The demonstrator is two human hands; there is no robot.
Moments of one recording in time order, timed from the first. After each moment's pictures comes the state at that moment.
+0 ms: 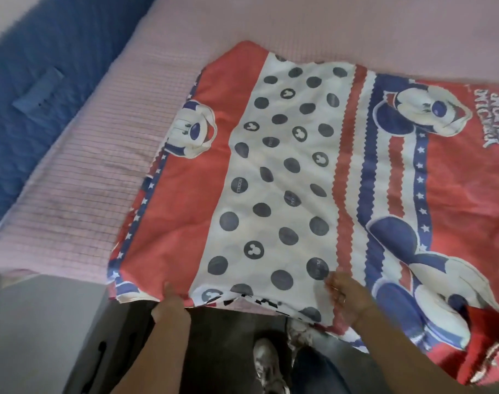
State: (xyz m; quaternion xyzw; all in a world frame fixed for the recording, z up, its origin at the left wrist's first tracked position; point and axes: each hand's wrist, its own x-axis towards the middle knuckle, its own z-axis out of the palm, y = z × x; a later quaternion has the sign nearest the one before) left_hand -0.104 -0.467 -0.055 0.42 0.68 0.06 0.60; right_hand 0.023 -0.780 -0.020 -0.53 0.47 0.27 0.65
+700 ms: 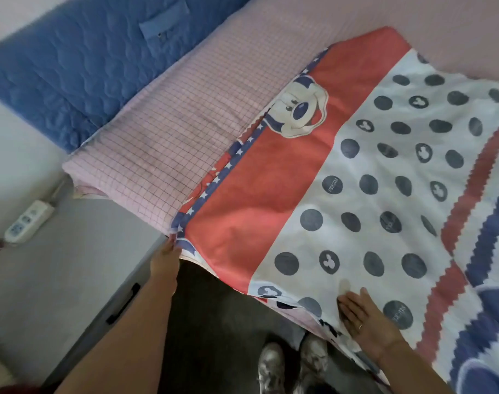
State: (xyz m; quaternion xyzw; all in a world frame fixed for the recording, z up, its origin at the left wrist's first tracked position) left_hand -0.158 -0.332 -0.077 0.47 0.70 0.07 0.53; right_hand 0.015 -0.684 -0.072 -0.59 0.32 0.45 0.59
